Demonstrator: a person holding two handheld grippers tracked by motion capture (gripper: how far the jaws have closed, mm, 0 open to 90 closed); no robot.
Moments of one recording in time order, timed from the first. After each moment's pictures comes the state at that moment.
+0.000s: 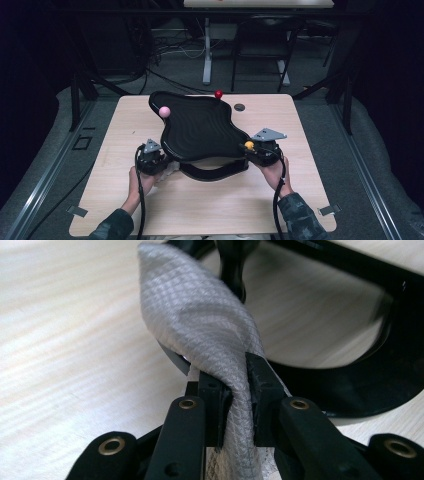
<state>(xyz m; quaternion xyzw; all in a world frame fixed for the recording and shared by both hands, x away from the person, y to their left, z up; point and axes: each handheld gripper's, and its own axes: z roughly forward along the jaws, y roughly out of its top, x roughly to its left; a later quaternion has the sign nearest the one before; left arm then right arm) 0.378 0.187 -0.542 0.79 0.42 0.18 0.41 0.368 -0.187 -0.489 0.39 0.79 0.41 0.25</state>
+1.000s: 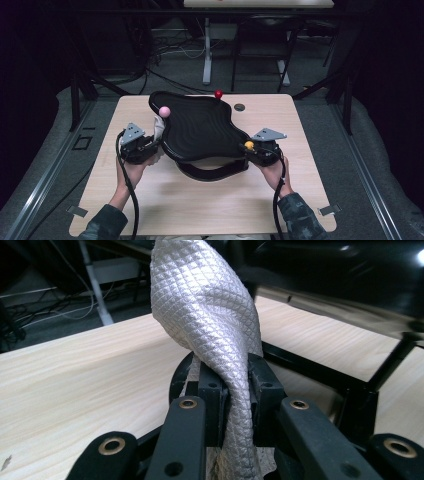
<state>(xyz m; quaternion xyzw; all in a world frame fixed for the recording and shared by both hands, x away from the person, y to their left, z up) 0.363 0.200 -0.466 0.74 0.38 0.24 0.50 0.368 -0.187 -0.489 0.39 0.79 0.41 0.25</state>
